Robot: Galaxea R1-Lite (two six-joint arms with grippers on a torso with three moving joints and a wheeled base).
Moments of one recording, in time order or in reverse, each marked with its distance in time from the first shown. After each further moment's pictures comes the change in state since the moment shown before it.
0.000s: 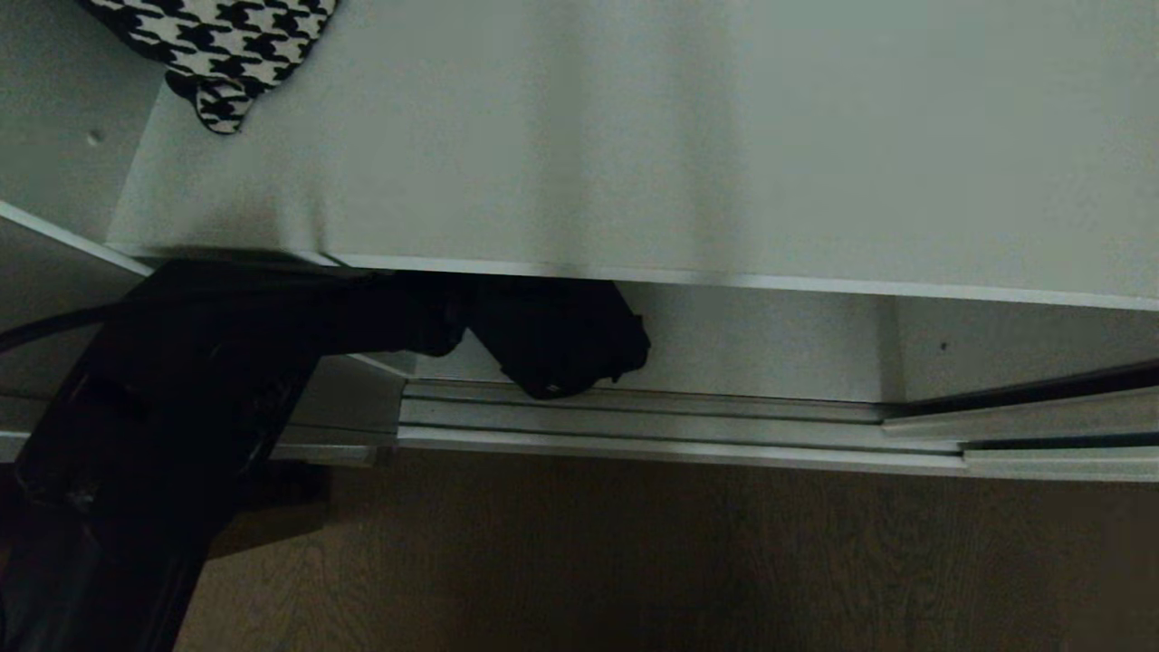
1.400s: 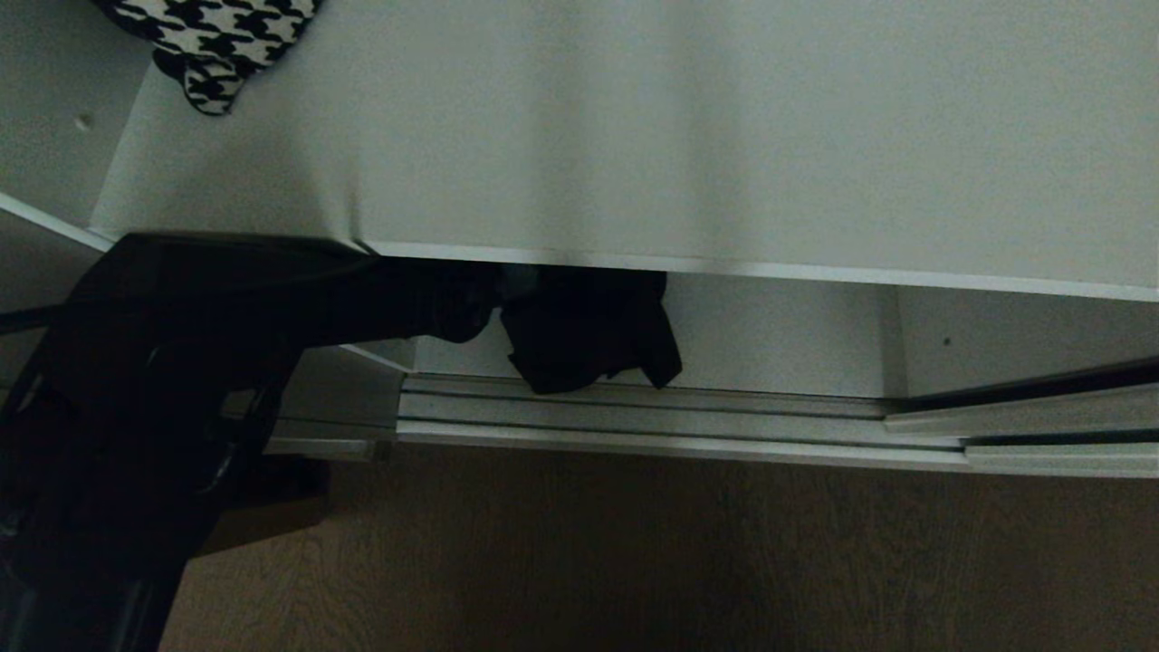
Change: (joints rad) left arm -0.144 -0.100 -0.011 0.347 -0.207 -0.116; right arm 0.000 0.000 0.000 0.000 0.000 0.000
